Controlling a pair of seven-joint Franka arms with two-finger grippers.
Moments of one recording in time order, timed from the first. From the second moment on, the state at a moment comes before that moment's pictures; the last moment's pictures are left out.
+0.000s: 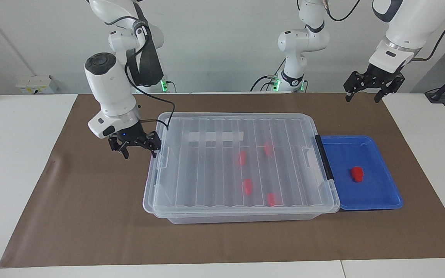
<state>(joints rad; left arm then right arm) 0.03 -0.07 -0.07 -1.63 -0.01 1.58 0.09 0.21 0.21 -0.04 -1.74 0.02 2.11 0.20</state>
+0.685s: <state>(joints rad) 0.03 -0.07 -0.07 -1.65 -0.01 1.61 0.08 0.21 0.23 -0.04 -1.74 0.02 2.12 0.20</state>
